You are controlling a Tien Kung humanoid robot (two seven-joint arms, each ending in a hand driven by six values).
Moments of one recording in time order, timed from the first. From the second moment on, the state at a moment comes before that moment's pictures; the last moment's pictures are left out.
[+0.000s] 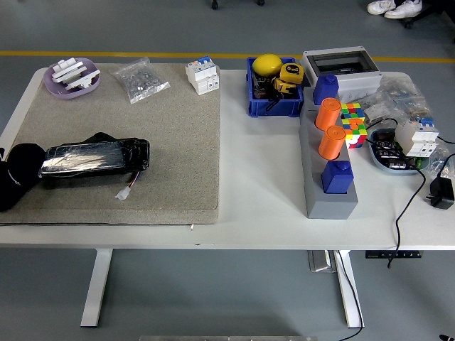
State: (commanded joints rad) left arm -0.16 0.59 -1.36 -1.08 1.57 0.30 -0.04; right arm 0.04 -0.42 1.01 0.49 -0.85 0.08 -0.33
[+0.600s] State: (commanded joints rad) left arm -0.14 0.47 -1.48 -1.07 0.86 0.13 -0.22; right arm 0.03 -0.41 1.00 0.48 -0.85 0.12 -0.35
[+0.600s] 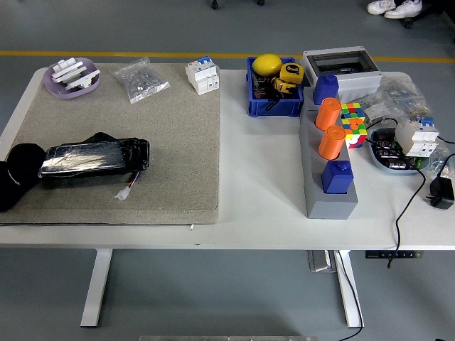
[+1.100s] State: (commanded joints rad) left arm -0.11 0.41 -1.56 -1.09 0.79 0.10 -0.26; right arm 0.03 -0.41 0.98 0.48 -0.85 0.13 -0.36
